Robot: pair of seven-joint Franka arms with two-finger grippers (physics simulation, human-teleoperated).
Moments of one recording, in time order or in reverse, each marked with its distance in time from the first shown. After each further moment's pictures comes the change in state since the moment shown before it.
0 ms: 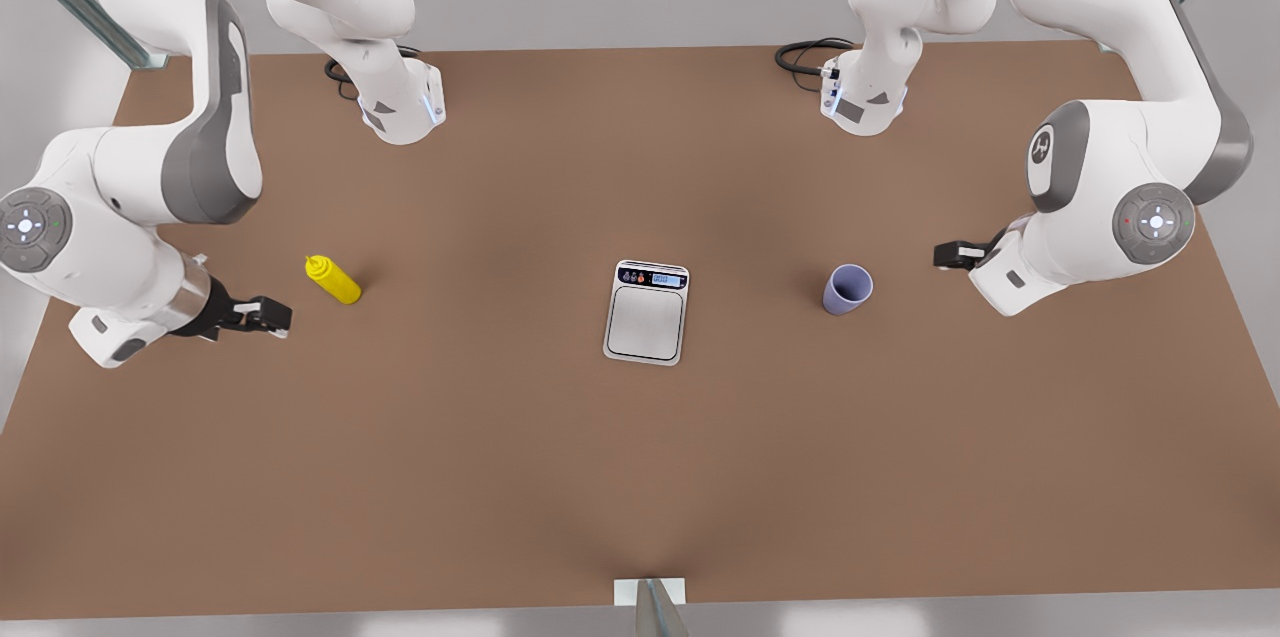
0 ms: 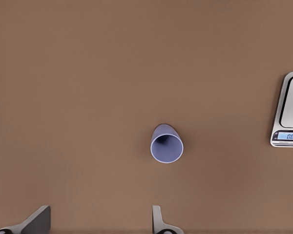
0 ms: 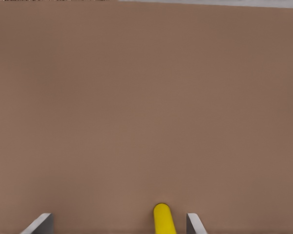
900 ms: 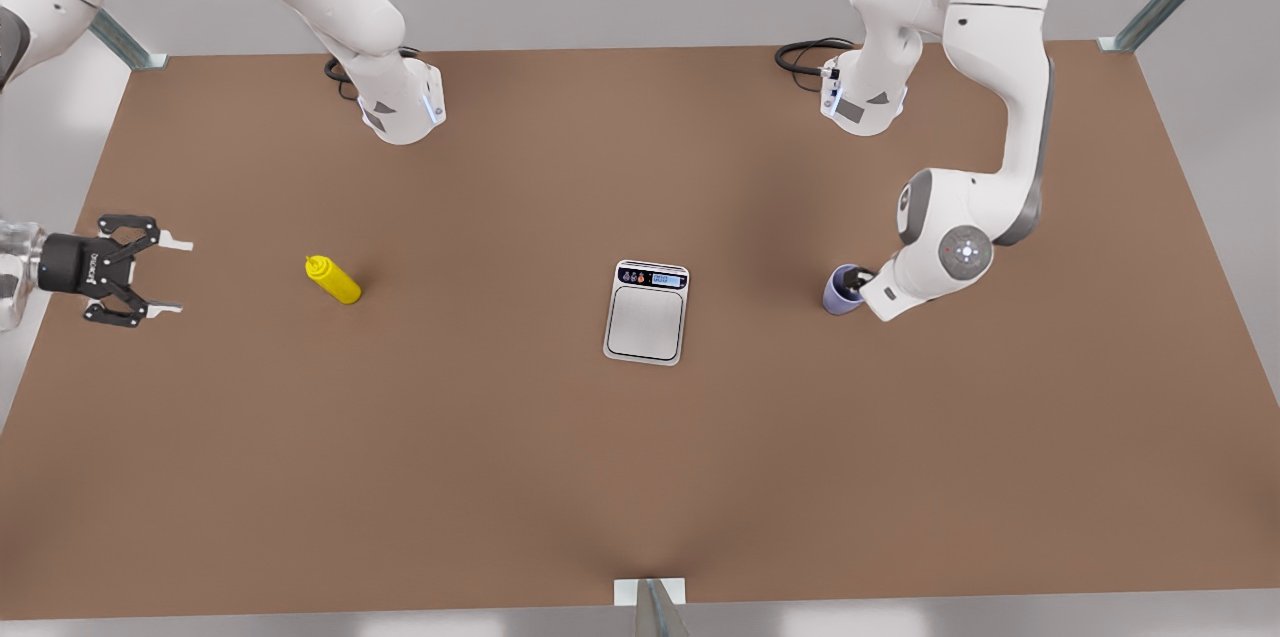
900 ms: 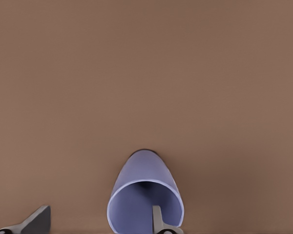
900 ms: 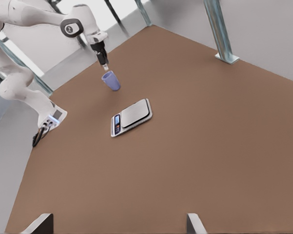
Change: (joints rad) left arm -0.095 -0.059 -0.005 -0.787 -0.045 0.803 0.002; right arm -0.594 0.012 -0.004 -0.326 0.820 -0.222 -1.642
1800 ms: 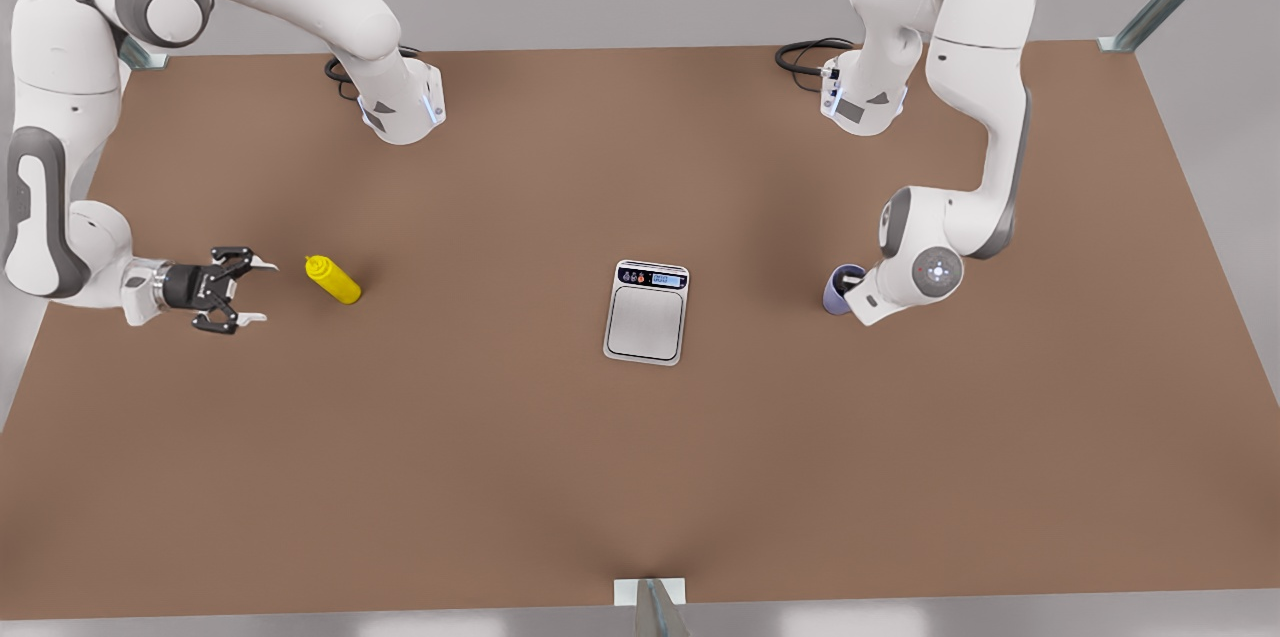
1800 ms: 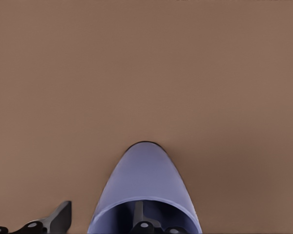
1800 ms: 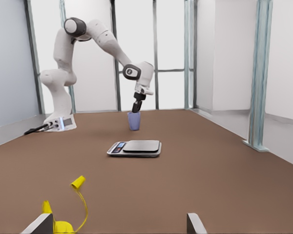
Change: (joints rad) left arm -0.001 0.094 -0.012 -0.035 0.002 0.046 0.000; right arm -0.115 0.295 0.002 -0.195 0.147 0.014 -0.886
